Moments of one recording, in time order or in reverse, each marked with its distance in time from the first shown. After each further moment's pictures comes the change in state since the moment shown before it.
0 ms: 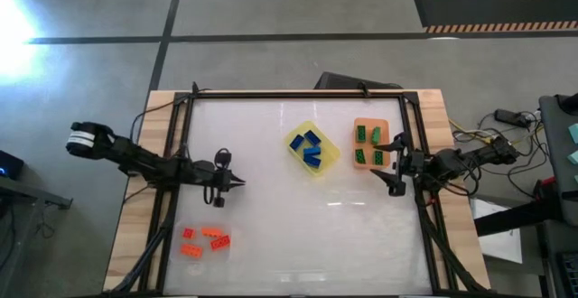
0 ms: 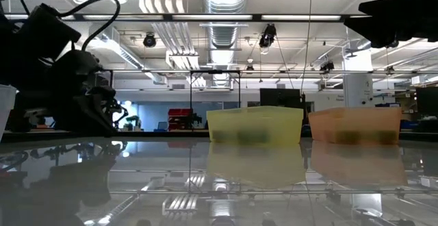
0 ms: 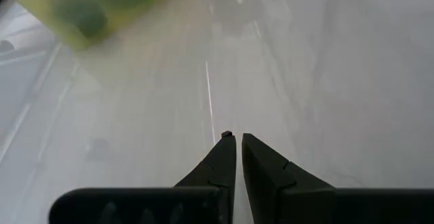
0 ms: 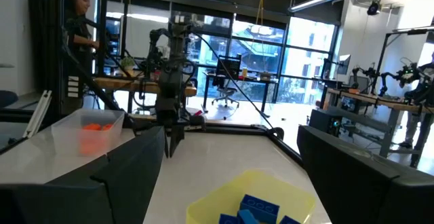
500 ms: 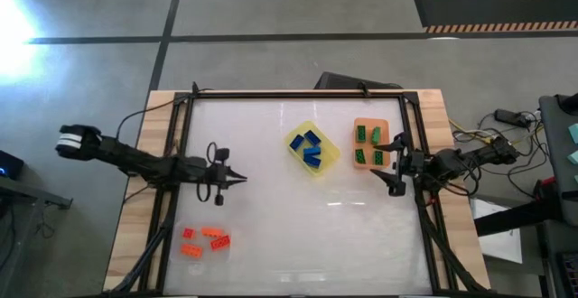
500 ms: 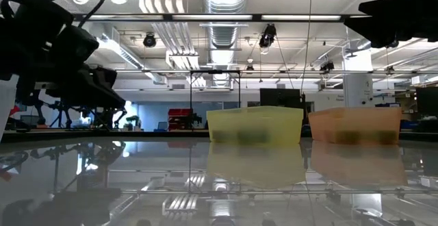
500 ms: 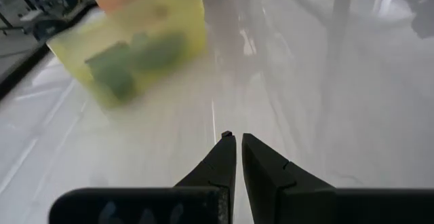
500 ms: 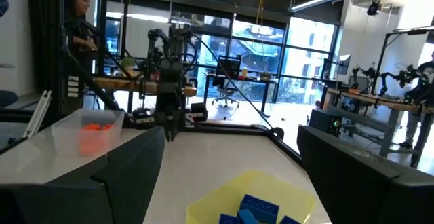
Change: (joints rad) left arm -0.001 -0.181 0.001 -0.001 0.000 0.000; right arm 0.000 0.000 0.000 0.000 0.000 0.000
